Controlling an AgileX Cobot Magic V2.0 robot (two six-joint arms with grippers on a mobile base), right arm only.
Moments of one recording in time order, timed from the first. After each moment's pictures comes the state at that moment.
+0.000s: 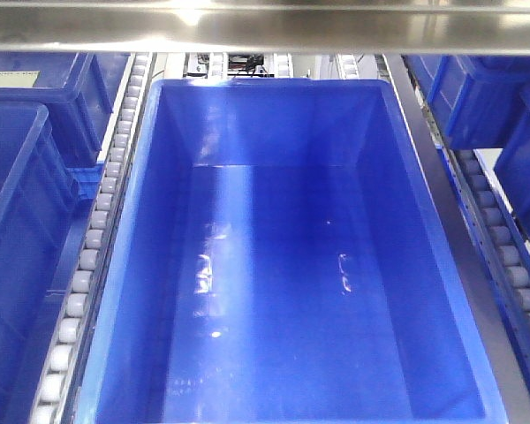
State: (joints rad) arm 0.04 0.09 -0.24 0.15 0.14 -0.22
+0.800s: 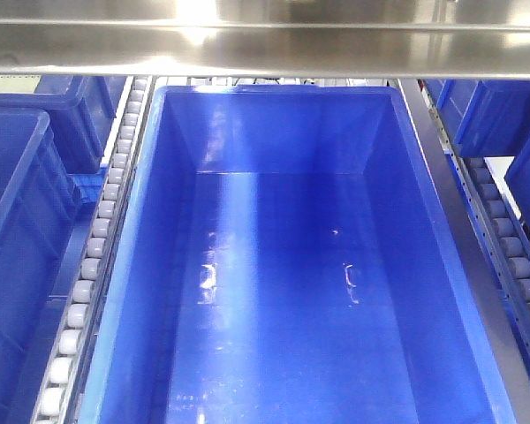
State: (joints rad) arm 0.04 0.09 -0.24 0.15 0.14 -0.22
